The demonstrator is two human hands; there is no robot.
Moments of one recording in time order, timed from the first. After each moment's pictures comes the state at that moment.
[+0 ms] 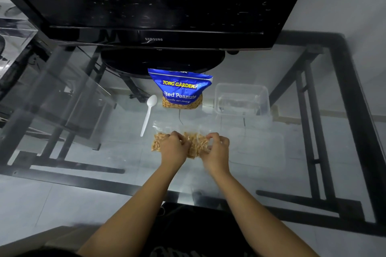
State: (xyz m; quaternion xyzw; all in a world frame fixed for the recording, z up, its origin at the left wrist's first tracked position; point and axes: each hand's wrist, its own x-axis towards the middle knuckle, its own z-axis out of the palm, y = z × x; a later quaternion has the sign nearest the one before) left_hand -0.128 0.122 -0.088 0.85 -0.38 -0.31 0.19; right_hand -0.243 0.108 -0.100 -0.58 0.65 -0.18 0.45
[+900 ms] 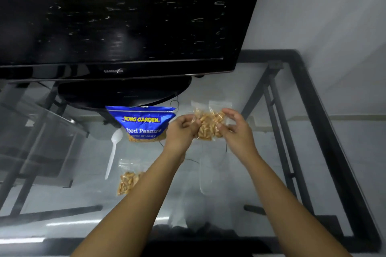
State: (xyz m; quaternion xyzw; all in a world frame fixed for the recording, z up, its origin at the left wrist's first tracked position) left_hand -0.193 -0.005 -0.031 0.67 -0.27 -0.52 0.45; right_hand -0.340 -0.023 -0.037 -0.53 0.60 -0.36 0.48
